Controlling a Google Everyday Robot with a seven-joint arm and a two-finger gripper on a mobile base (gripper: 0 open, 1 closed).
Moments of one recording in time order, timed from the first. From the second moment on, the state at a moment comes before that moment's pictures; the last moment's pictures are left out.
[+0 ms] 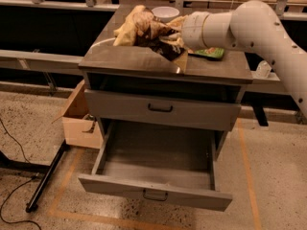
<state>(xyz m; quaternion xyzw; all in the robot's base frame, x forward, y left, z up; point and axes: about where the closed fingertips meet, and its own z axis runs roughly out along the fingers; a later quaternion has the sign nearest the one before) 0.734 -0.047 0.955 -0.64 0.49 -0.05 0.59</state>
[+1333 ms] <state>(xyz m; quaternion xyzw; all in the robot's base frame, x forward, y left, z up) 0.814 -0.063 0.929 -0.66 0.51 -0.09 0.55</state>
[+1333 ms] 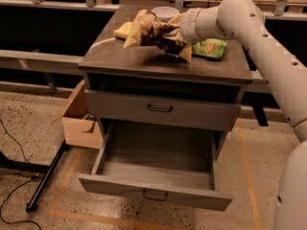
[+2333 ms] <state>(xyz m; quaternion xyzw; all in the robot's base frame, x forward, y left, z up) 0.820 -0.079 0.932 -0.64 0.52 -0.11 0.55</state>
